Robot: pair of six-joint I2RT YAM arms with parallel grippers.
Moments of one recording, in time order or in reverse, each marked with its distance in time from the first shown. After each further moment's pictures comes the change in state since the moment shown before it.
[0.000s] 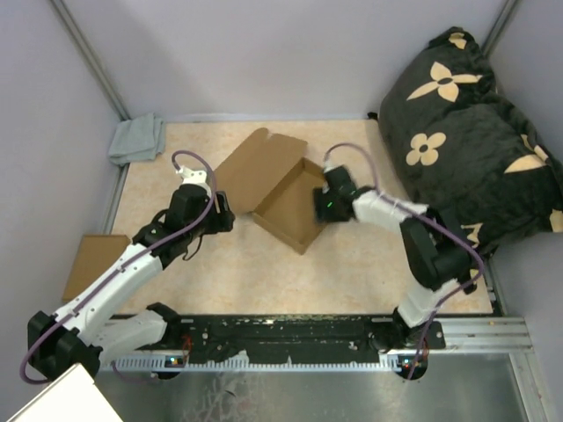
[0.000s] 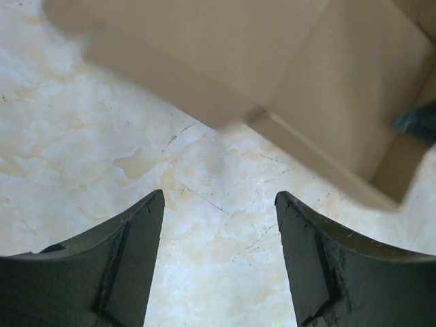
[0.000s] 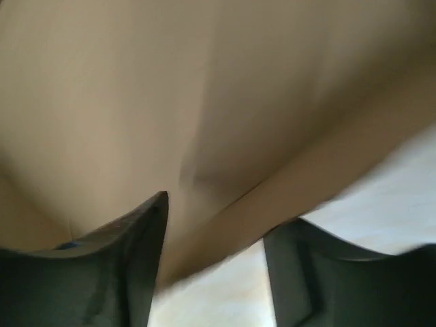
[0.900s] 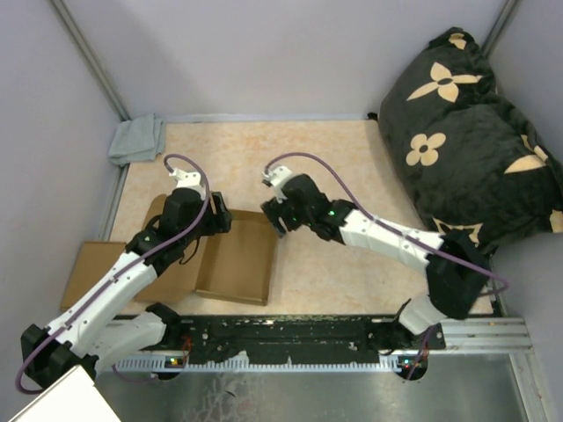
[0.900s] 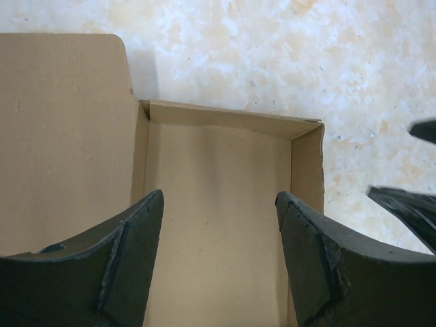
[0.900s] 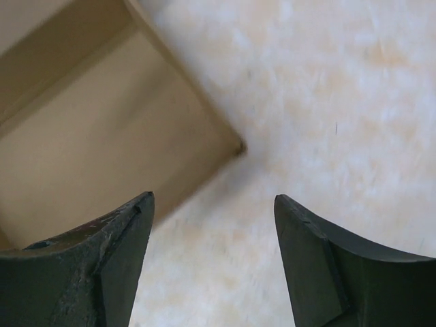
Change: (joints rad) left arm 0.000 -0.060 -0.018 0.013 0.006 -0.009; right arm 0.479 -0.307 -0.035 0.047 0.109 -0.245
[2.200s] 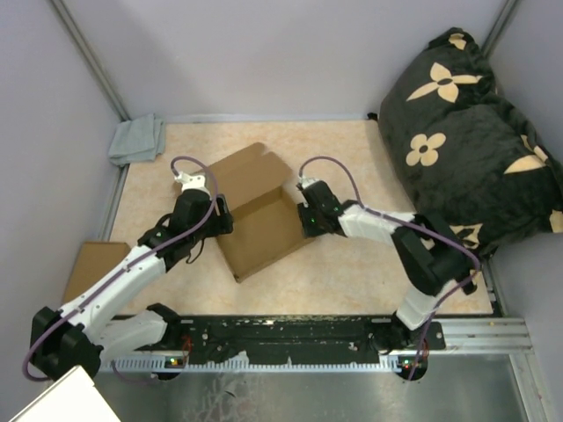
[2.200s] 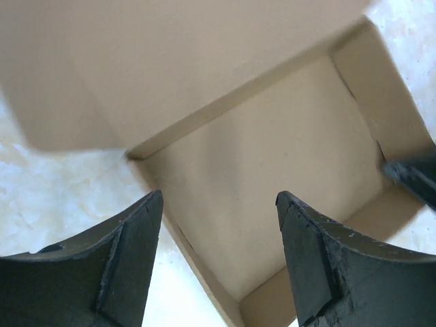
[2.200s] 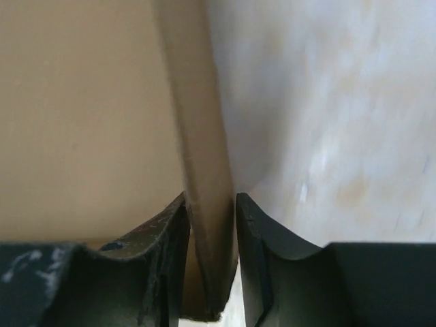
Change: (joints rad) left arm 0.000 0.061 -0.047 0.040 -0.062 -0.043; right arm -0.211 0.342 0.032 0.030 -0.069 0.143
